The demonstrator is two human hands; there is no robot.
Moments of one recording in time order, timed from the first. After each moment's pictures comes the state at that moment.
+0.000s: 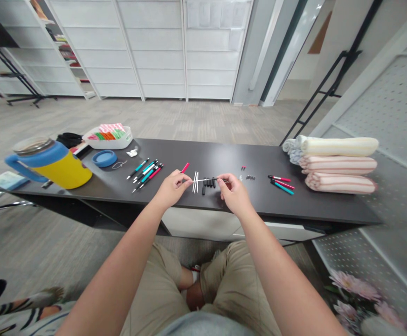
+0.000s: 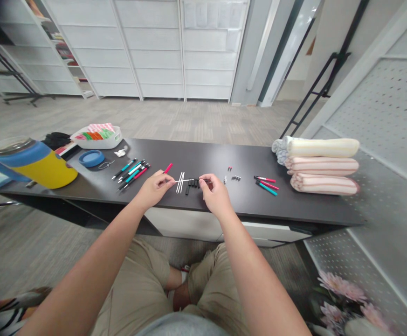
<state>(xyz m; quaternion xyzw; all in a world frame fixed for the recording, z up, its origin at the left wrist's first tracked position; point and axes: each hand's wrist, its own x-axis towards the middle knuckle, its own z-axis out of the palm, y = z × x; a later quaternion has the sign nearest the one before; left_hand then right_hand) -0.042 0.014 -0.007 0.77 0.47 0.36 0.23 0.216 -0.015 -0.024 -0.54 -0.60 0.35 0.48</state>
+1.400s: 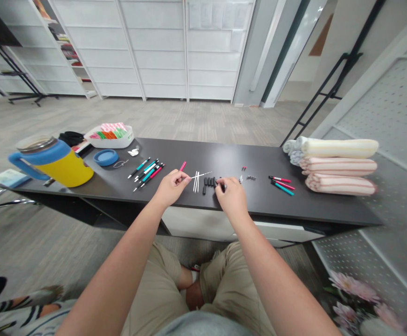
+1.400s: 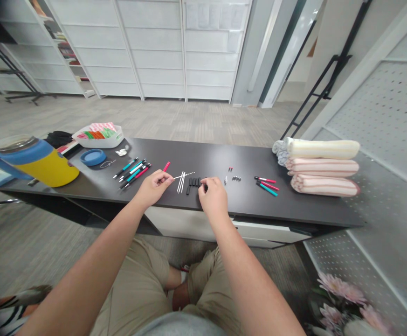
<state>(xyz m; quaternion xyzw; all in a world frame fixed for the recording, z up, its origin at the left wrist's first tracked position) -0.044 0.013 -0.006 0.74 0.50 0.38 0.24 0.200 -0.018 -0.027 -0.62 -0.67 0.07 0.40</state>
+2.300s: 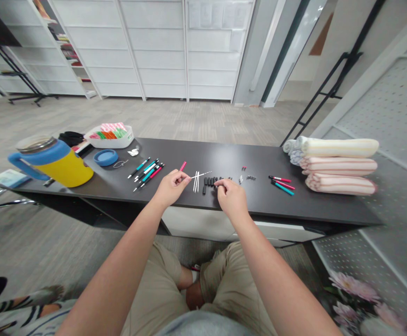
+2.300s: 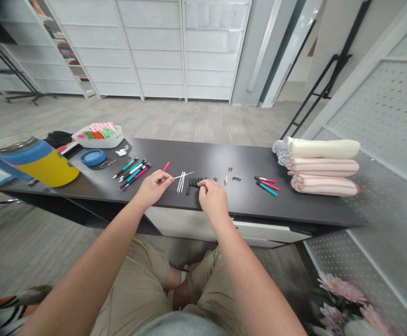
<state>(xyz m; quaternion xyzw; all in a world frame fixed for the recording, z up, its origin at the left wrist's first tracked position) -0.044 0.013 -0.006 0.74 0.50 0.38 0.24 0.202 -0.025 -0.022 -0.59 -0.68 0.10 0.42</state>
